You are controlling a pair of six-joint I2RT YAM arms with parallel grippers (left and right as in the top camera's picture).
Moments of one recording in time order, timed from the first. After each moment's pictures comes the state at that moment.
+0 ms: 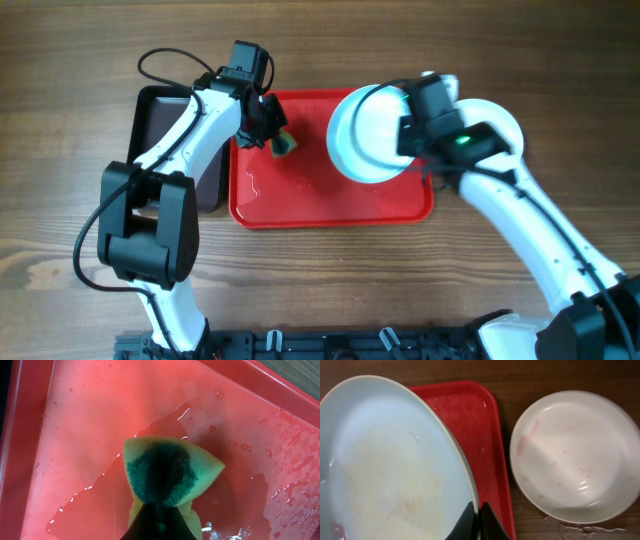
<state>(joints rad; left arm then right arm) -0.26 1.98 1.45 -0.76 0.15 -0.67 0.34 1.50 1.17 -0.70 0.21 0.39</state>
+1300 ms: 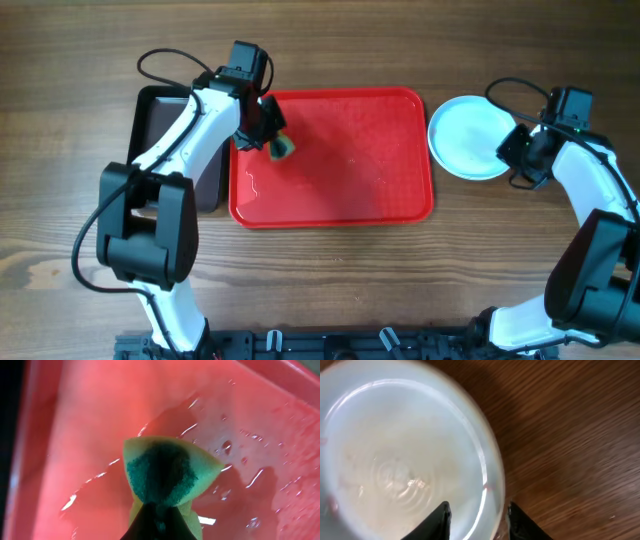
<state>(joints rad) -0.26 1.97 1.47 -0.84 0.14 -0.65 -0.30 1.69 1.04 -0.58 -0.08 0.37</state>
